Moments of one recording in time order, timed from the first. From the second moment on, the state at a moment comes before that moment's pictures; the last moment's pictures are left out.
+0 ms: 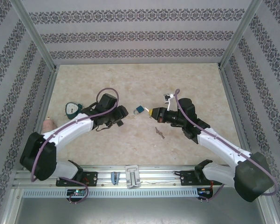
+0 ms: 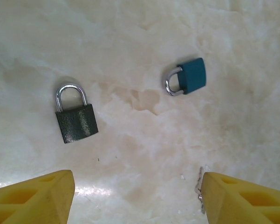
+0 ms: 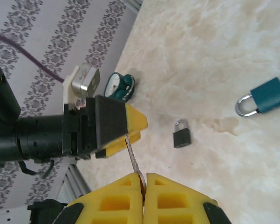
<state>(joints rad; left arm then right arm) -0.52 1.42 0.94 -0.49 0.07 -1.05 0.49 1.10 0.61 0.10 -0.53 0.75</state>
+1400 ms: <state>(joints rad) -0.50 1.82 1.22 -0.75 0.03 -1.11 0.49 1.08 0.53 0.06 -0.43 0.73</state>
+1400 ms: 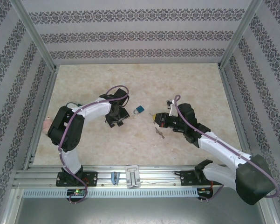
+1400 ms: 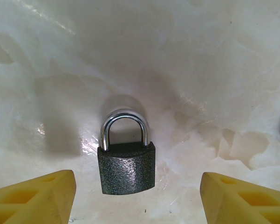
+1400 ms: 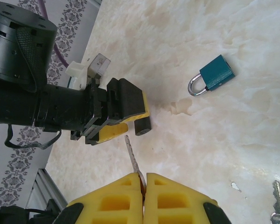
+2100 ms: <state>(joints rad) -0.50 1.86 1.22 -0.74 0.04 -1.11 0.49 1.14 0.53 0.09 -0.43 0.73</state>
